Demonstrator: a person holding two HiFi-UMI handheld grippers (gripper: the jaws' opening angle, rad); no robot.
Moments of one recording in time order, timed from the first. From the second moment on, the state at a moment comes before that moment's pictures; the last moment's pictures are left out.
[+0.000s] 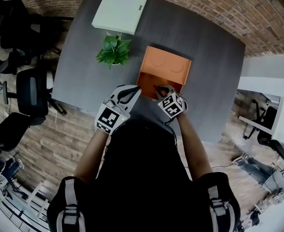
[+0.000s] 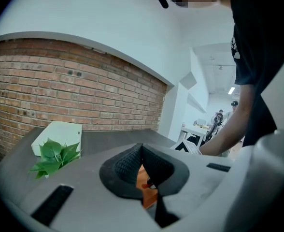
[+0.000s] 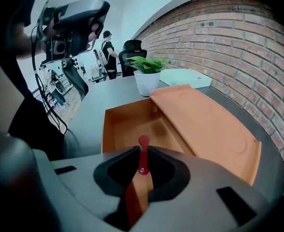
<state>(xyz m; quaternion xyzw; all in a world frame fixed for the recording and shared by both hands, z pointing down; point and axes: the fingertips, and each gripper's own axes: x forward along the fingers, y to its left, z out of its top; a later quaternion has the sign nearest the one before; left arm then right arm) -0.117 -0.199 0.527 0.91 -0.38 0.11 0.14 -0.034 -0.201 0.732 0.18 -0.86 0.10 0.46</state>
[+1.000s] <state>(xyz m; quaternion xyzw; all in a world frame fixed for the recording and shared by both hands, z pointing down) -0.115 -0.193 0.527 0.90 -0.39 0.12 0.14 -0.038 -0.207 0.757 0.18 -0.84 0.11 0.50</state>
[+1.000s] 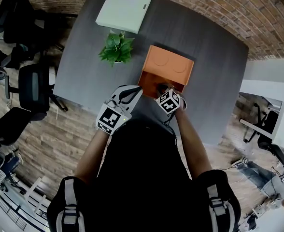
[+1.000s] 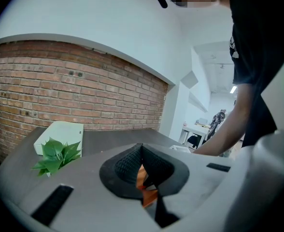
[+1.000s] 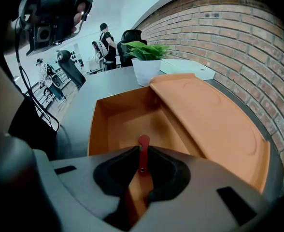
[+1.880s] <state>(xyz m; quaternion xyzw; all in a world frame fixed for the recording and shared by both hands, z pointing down) -0.110 -0.186 0.523 0.90 -0.39 0.12 0.14 -0.033 -0.208 0.759 0.19 -0.84 0.11 0.50</state>
